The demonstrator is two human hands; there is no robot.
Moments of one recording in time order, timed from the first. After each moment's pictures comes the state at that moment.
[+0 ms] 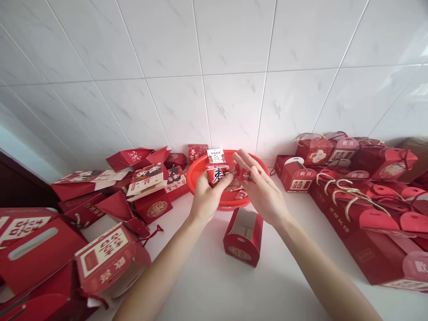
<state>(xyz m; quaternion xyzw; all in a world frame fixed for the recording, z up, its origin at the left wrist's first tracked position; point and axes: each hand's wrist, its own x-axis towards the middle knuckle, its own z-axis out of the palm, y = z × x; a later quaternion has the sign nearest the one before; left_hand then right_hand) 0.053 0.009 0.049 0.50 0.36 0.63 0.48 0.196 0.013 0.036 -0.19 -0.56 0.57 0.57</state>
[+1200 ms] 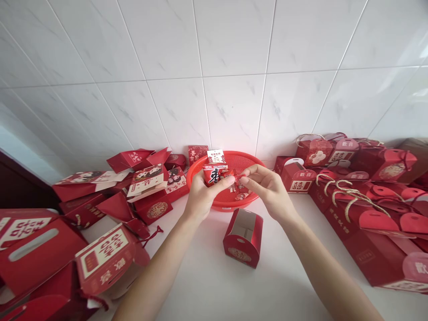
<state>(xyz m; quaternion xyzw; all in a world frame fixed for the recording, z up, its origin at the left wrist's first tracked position) 0.038 0.011 0.051 0.54 0.34 0.61 0.47 0.211 0.011 0.051 -0.28 -0.60 0.52 0.55</state>
